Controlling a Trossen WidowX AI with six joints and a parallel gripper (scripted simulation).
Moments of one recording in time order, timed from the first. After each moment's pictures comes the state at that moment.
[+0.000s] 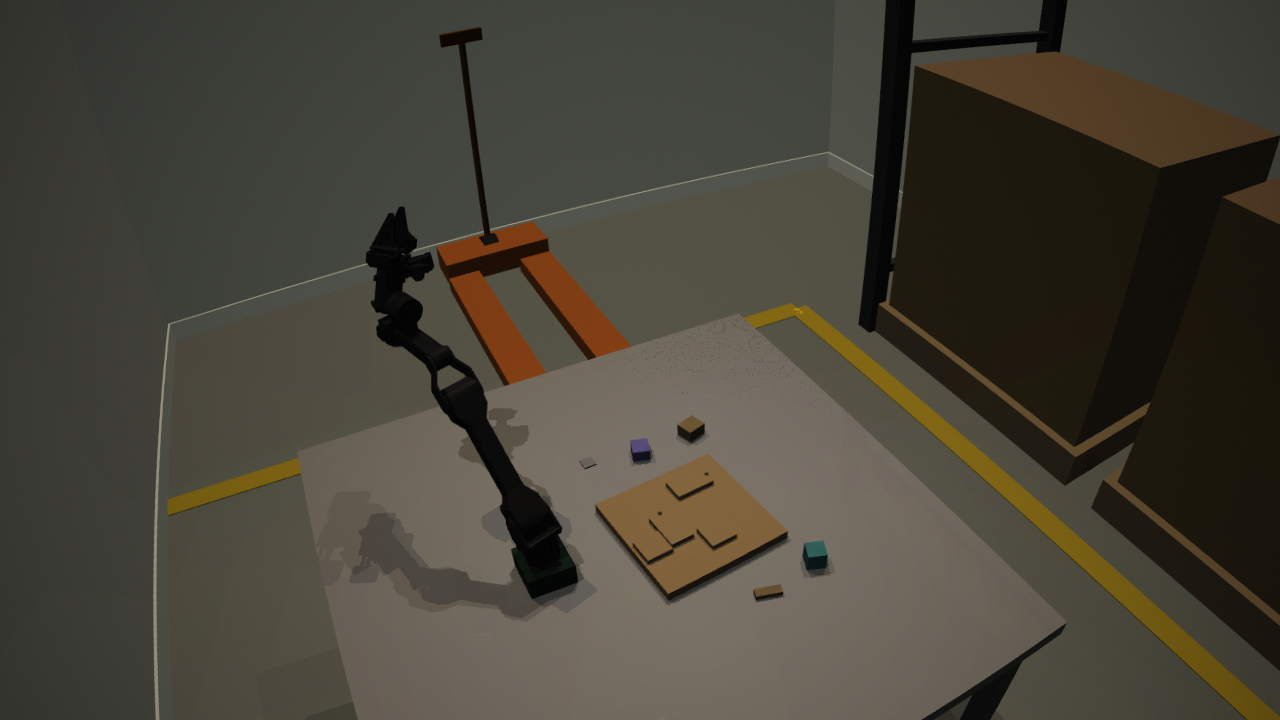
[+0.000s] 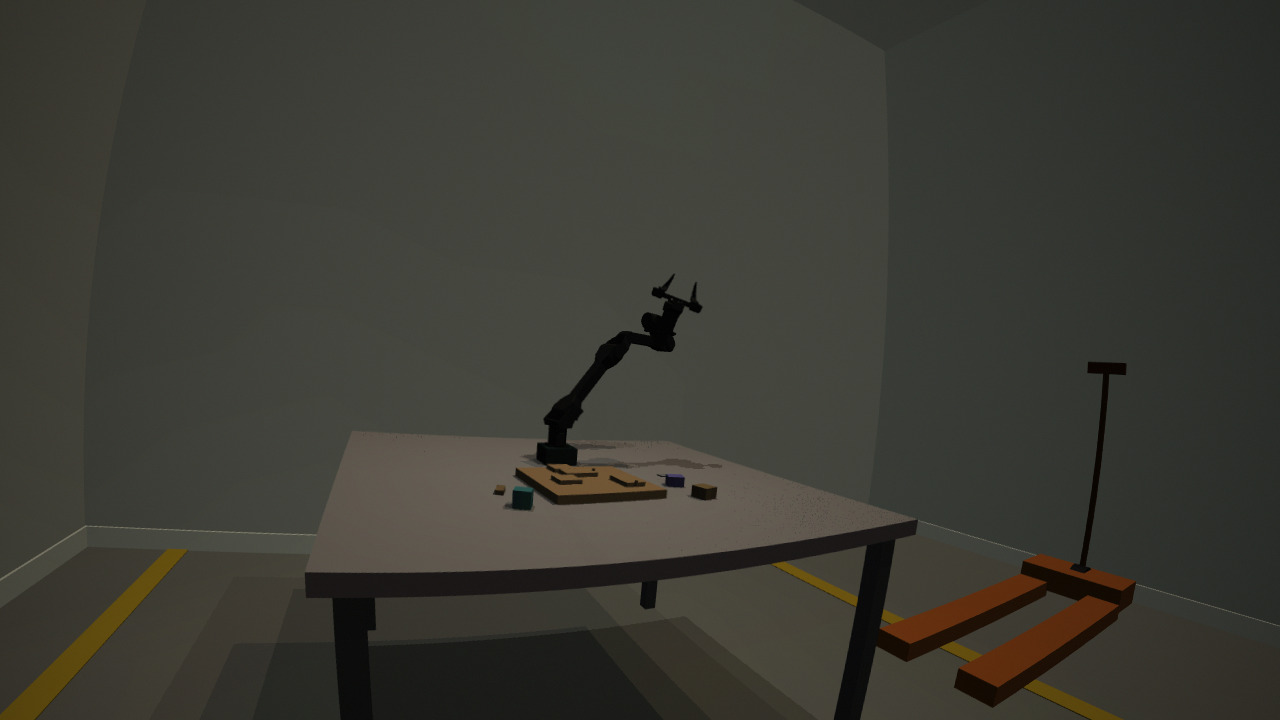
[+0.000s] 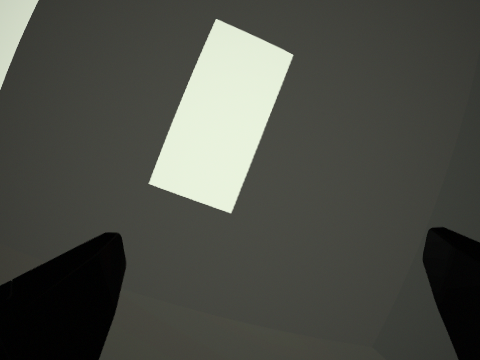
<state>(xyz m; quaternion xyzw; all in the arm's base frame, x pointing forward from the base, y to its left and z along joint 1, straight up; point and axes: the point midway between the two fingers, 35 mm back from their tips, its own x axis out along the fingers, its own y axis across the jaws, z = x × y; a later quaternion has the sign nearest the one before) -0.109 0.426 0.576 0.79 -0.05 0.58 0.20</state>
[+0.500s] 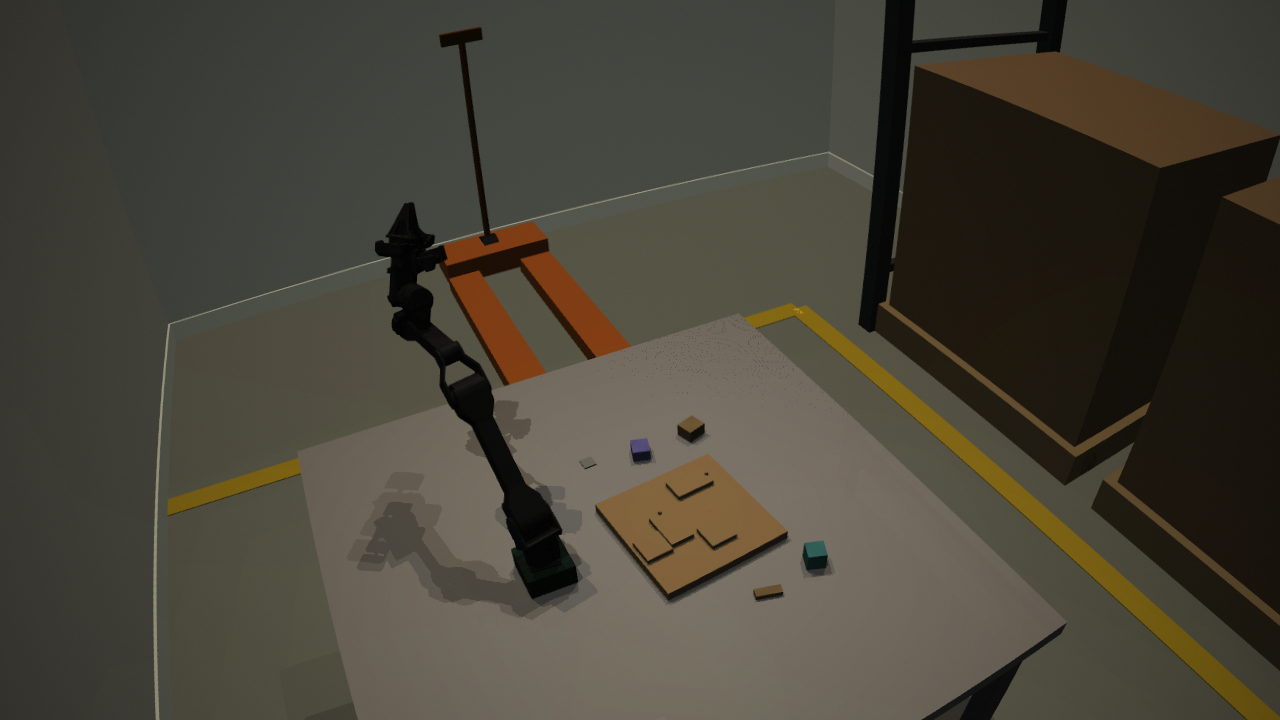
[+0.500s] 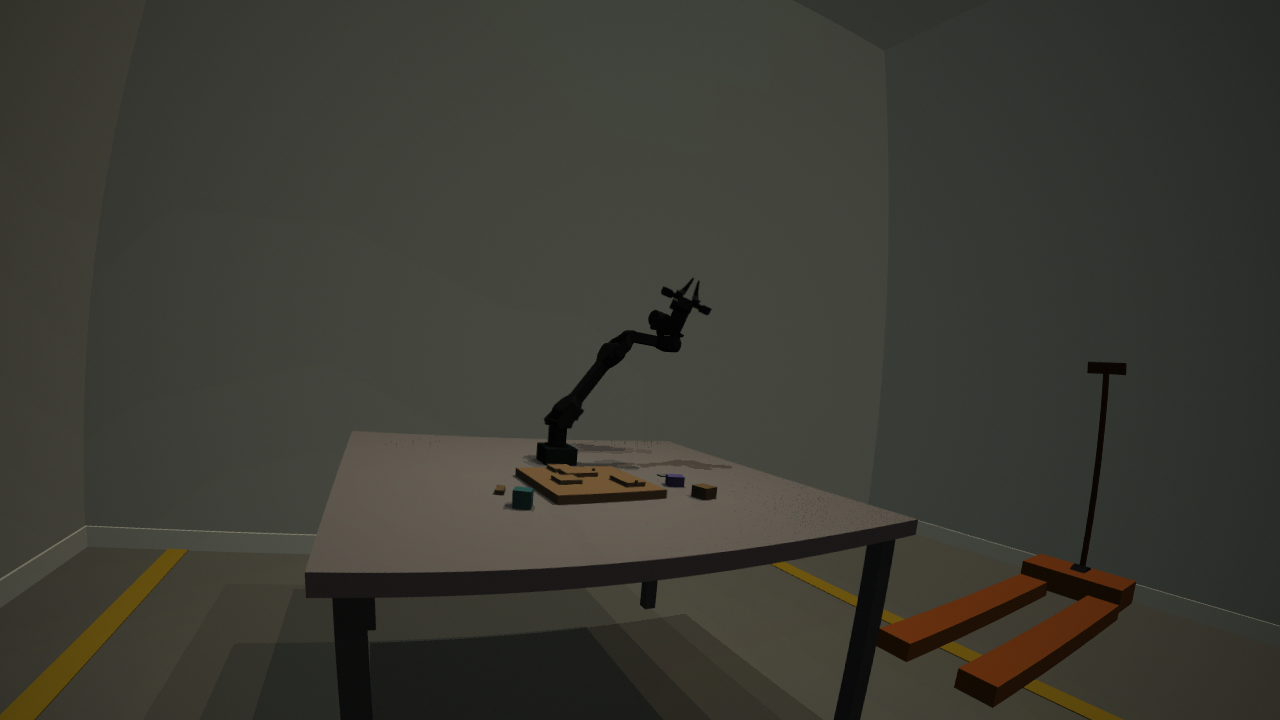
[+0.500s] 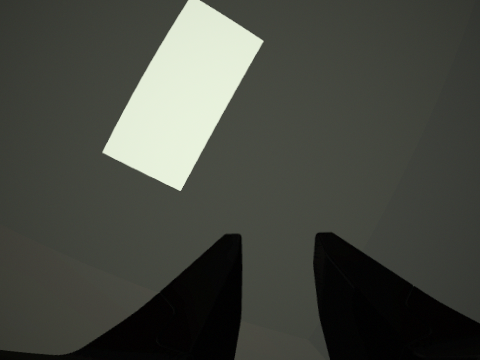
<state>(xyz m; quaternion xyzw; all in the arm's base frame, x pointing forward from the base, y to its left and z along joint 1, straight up) -0.080 0.452 0.574 0.75 -0.07 0.59 0.27</state>
